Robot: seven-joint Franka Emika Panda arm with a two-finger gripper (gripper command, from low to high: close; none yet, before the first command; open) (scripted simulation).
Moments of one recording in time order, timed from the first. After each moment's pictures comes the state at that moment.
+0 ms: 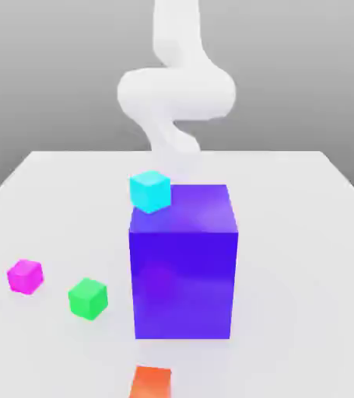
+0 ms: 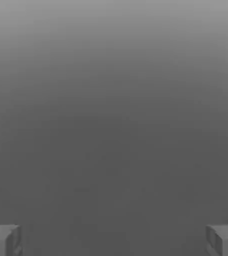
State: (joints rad) arm -0.05 -0.75 0.01 -2.32 -0.05 2.33 0.81
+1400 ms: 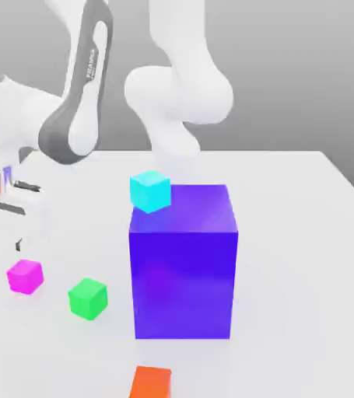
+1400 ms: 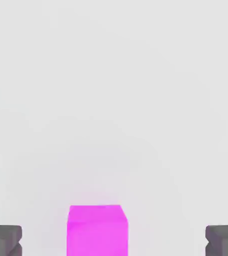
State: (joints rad) arm -0.58 0.04 -0.31 -2.73 -0.12 2.80 0.29
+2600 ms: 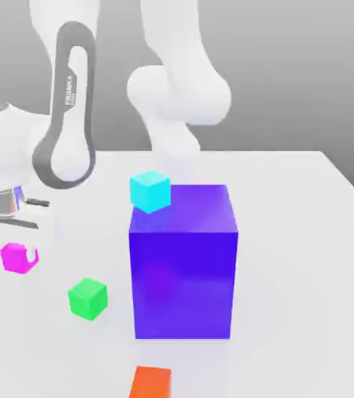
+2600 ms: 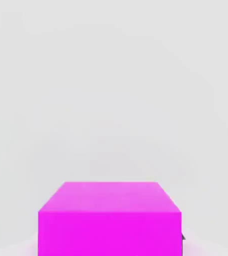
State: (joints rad) arm -0.68 0.10 -0.20 -2.74 0.09 2.85 0.10
